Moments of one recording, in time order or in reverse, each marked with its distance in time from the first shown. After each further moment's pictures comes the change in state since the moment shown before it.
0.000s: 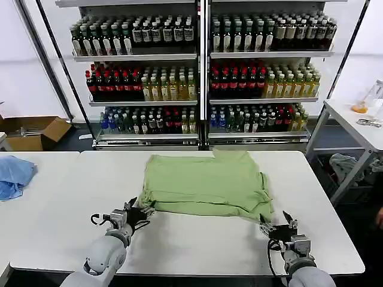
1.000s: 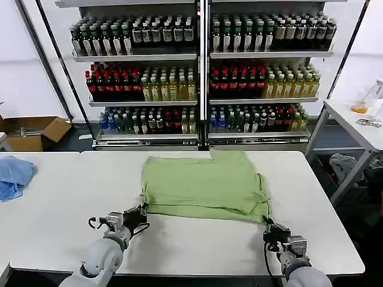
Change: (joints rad) left arm 0.034 0.010 -0.029 -0.012 -0.099 0.022 0.031; right arm -0.066 -0.060 0.008 0.059 0.045 0.025 -0.016
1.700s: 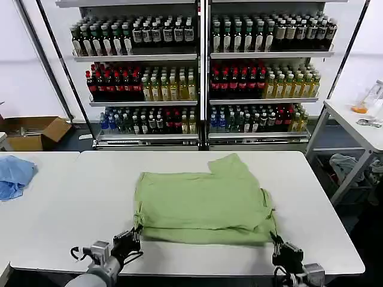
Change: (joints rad) left arm 0.336 0.019 -0.124 -0.315 0.033 0.018 -0.012; right arm -0.324 0.019 0.099 0.252 -0.116 0.005 -0.020
